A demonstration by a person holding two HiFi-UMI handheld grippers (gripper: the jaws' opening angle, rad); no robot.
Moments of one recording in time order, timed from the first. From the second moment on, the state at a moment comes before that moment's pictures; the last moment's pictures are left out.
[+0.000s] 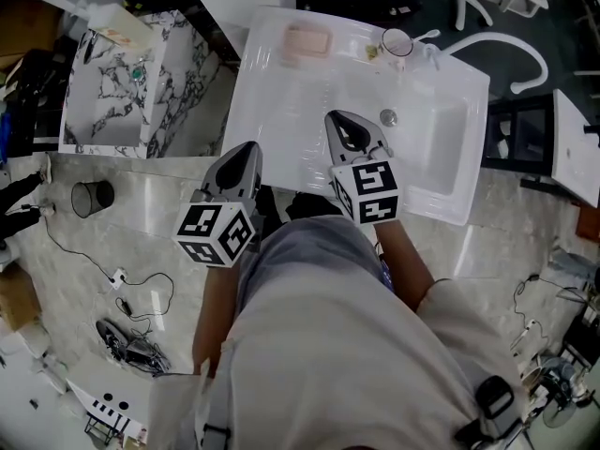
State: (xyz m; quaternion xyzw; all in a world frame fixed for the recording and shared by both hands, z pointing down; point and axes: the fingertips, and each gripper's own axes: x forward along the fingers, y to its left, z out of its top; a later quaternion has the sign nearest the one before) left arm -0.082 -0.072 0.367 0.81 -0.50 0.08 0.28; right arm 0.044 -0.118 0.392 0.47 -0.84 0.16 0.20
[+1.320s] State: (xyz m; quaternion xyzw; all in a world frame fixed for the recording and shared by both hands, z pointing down) left arm -0.108 -0.110 0.396 0.82 -0.47 0.09 0.31; right arm 0.008 -0.181 0.430 0.47 -0.83 0.13 0.28
